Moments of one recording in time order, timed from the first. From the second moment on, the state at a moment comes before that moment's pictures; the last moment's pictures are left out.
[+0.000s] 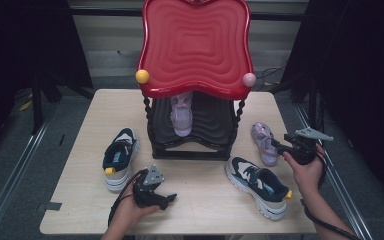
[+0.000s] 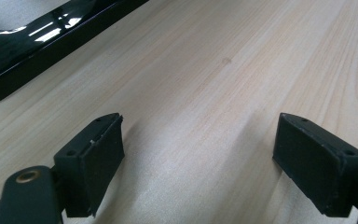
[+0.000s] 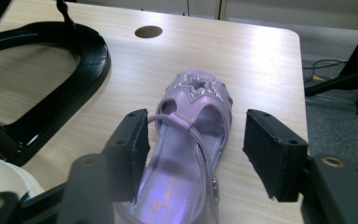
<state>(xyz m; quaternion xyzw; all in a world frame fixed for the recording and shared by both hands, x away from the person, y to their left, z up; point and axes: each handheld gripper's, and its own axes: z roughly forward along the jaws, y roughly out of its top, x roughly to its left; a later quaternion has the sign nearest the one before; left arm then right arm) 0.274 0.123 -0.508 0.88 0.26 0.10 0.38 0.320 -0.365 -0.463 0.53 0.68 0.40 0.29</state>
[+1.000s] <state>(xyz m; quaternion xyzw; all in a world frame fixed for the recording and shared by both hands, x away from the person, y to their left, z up) 0.274 0.123 -0.508 0.88 0.26 0.10 0.38 0.334 -0.363 -0.500 0.55 0.67 0.40 0.30</state>
